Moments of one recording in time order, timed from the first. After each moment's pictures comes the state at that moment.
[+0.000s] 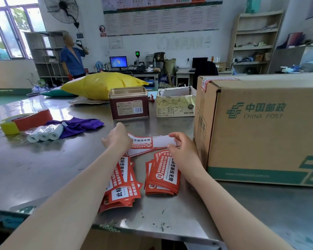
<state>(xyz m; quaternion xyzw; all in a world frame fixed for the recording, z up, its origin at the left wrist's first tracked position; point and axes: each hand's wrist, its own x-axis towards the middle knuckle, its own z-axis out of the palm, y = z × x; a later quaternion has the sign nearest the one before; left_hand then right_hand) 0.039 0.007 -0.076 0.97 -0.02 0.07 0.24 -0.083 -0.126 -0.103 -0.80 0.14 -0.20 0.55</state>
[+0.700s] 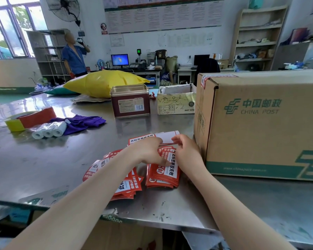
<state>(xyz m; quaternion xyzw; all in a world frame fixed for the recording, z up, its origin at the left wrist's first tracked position) -0.040 -0.014 -0.057 0.93 -0.32 -0.12 0.12 -0.092 -0.130 -0.104 -0.85 0.15 -0.23 0.46</state>
